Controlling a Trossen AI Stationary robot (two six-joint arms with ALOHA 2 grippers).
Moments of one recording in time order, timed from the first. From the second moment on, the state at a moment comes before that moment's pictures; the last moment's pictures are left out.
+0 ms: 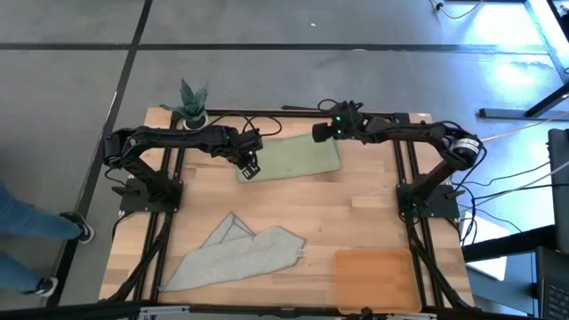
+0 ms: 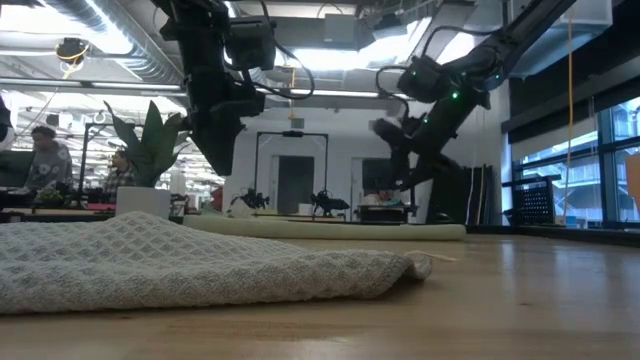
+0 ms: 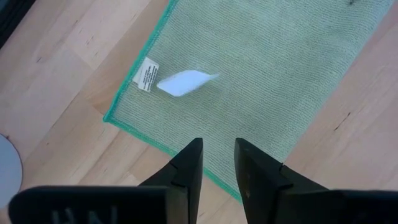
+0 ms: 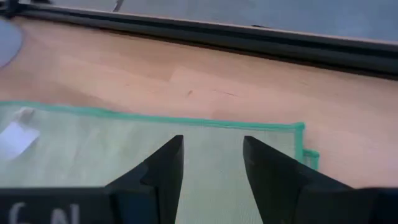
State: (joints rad) left arm 0.31 1.52 1.06 -0.82 -0.22 -0.39; right arm -0.57 1.59 0.90 -0.10 0.12 0.65
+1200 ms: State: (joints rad) left arm 0.29 1.52 0.70 -0.44 -0.07 -0.47; right arm -0.38 1.71 0.89 -0.23 -0.15 0.34
